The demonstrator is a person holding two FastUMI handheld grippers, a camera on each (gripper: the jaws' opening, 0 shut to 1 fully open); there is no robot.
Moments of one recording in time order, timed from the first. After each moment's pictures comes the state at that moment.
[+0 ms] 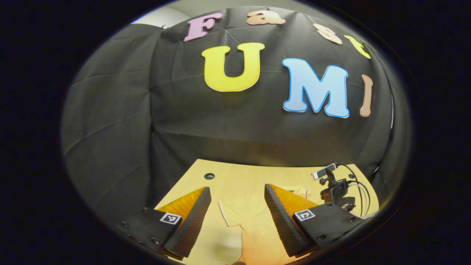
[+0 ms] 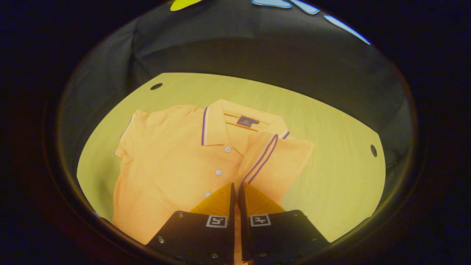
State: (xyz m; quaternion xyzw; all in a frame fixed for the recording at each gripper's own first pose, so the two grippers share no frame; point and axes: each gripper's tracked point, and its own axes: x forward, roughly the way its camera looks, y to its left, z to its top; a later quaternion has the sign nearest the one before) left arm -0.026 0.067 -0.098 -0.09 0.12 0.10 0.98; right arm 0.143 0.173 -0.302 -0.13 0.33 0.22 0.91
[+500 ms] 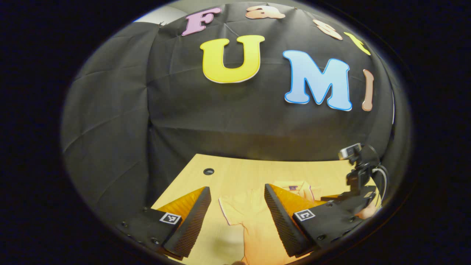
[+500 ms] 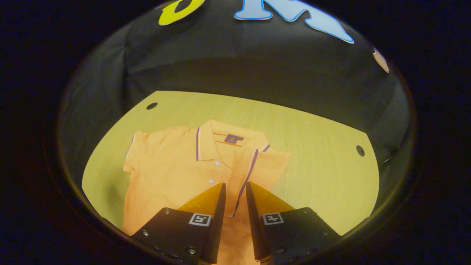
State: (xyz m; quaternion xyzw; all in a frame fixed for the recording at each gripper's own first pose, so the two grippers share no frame) left arm -0.002 0.069 -0.131 -0.09 0.14 0.10 0.98; right arm 0.133 0.154 -0.234 -0.08 0.27 0.20 0.94
